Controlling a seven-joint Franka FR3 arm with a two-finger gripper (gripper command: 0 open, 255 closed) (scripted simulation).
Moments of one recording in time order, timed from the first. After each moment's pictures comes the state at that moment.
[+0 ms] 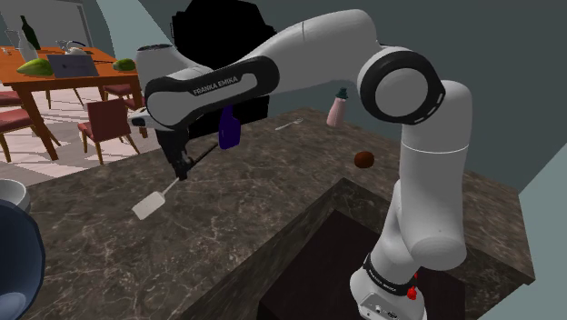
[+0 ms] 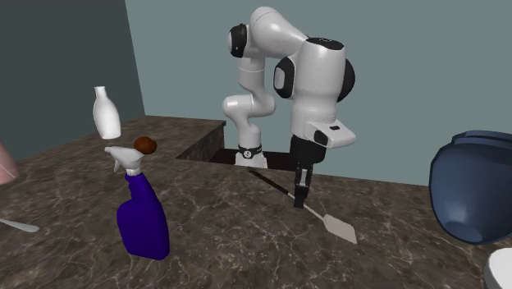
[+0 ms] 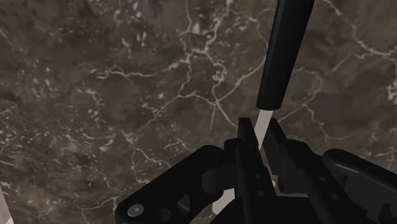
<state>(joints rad) 0.38 0.34 0.02 -1.68 -0.07 1.99 -1.06</state>
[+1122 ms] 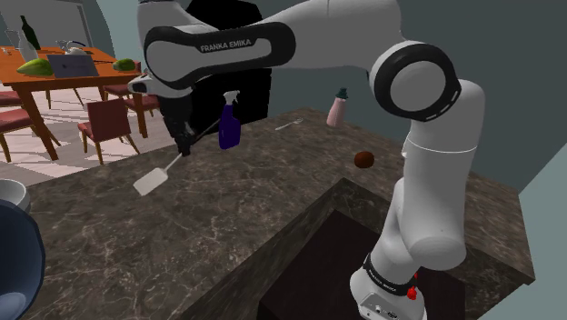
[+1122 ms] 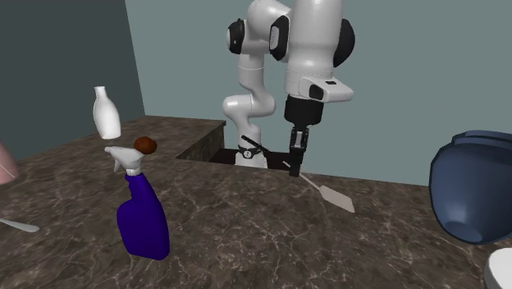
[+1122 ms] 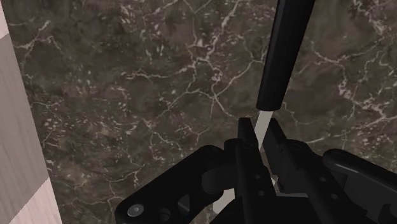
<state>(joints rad) 0.37 0.27 0.02 -1.58 -0.07 1.82 -1.09</state>
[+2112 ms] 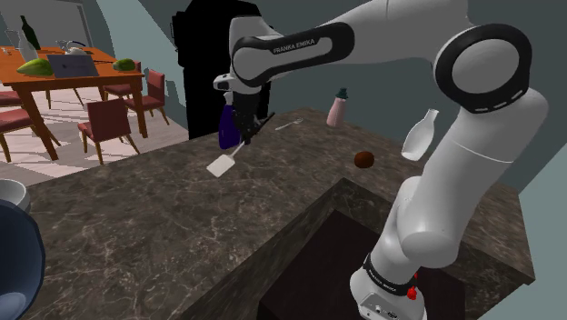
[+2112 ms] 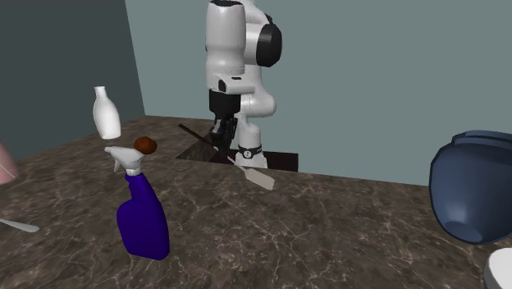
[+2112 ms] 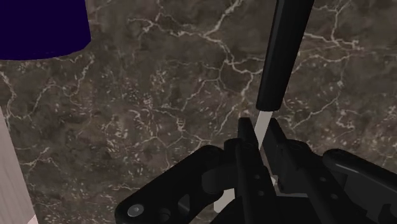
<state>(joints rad) 0.21 -0.06 -0.11 -2.01 -0.08 1.93 -1.36</state>
